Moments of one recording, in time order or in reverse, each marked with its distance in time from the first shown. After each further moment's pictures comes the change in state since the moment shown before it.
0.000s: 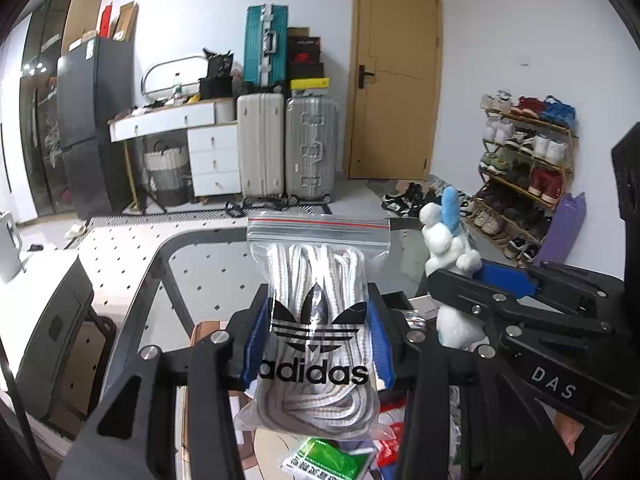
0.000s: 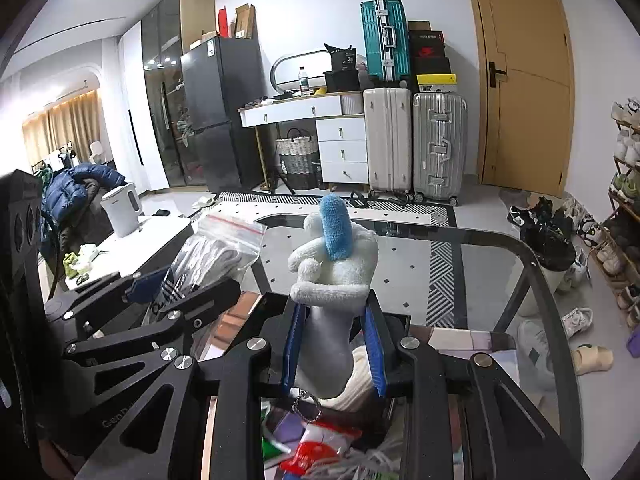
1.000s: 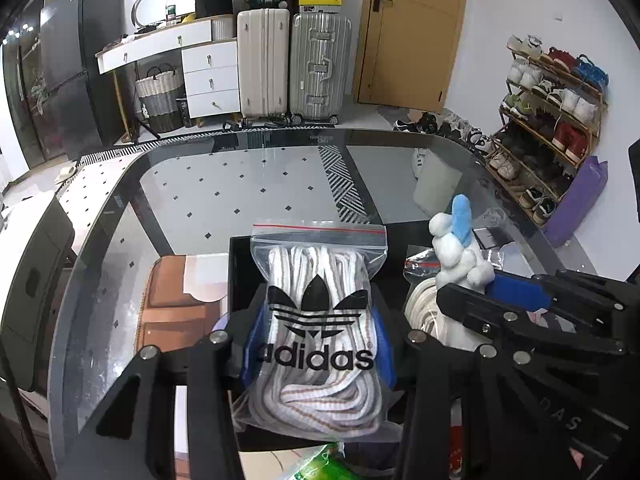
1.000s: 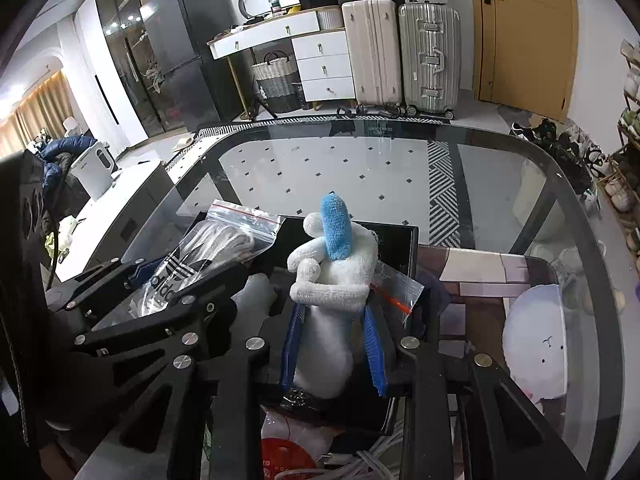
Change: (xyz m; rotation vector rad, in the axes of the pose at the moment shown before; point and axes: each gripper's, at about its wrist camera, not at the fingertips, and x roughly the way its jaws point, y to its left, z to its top) left arm 0.105 -0.001 -0.038 -0.023 0.277 0.012; right arm 0.116 -0.039 -0.053 0.085 0.303 -0.011
